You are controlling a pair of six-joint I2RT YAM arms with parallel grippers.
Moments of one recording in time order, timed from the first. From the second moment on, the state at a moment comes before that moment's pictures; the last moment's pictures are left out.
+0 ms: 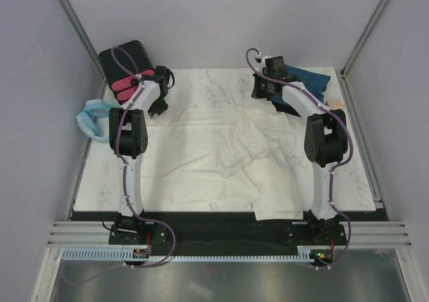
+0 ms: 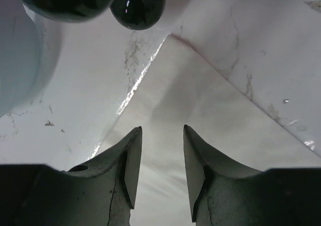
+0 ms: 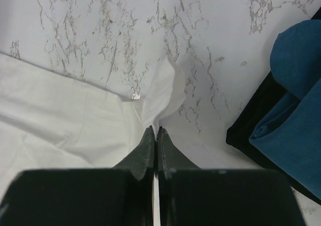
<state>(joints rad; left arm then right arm) -0.13 2.35 2.02 -0.94 -0.49 -0.62 0.26 2.17 1.84 -0.43 -0.16 0.14</state>
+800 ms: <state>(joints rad) -0.09 2.35 1.99 -0.94 -0.49 -0.63 0.24 2.16 1.82 -0.42 -0.22 0.15</state>
